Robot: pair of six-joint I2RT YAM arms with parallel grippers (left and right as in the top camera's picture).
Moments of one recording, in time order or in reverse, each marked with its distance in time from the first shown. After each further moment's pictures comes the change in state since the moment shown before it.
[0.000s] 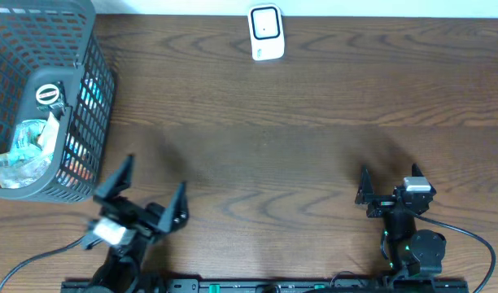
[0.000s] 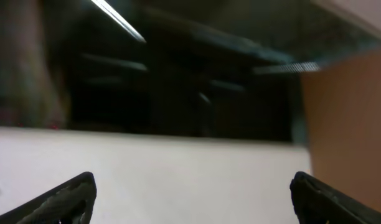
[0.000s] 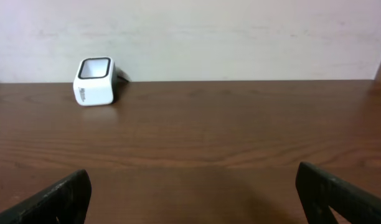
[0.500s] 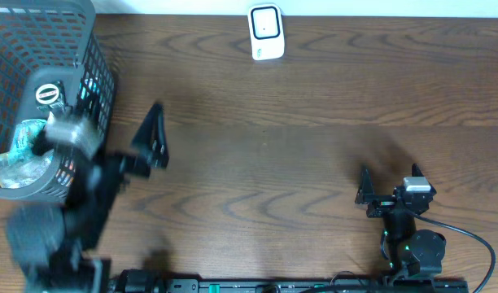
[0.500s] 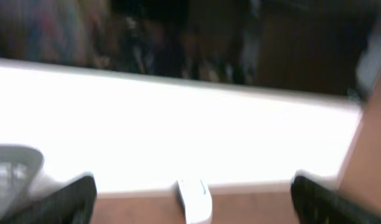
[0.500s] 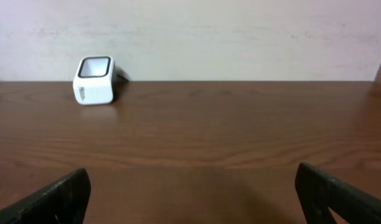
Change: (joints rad) left arm 0.000 0.637 0.931 -0.823 -0.078 0.089; right arm 0.000 0.000 0.000 0.000 0.000 -0.002
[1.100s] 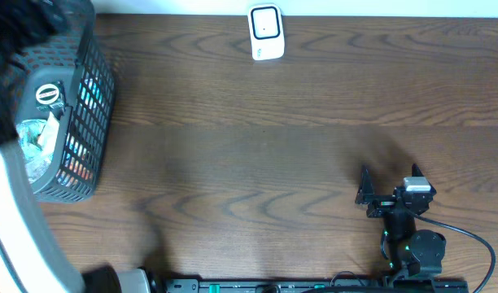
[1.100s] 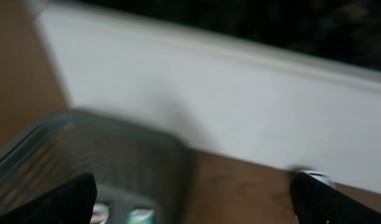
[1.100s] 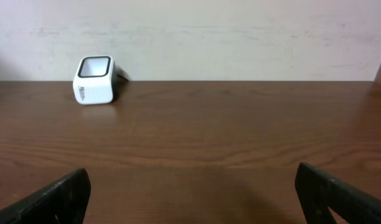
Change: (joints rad) left arm 0.411 0.893 1.117 -0.697 -0.036 0.132; right arm 0.000 0.000 0.000 0.000 0.000 0.000
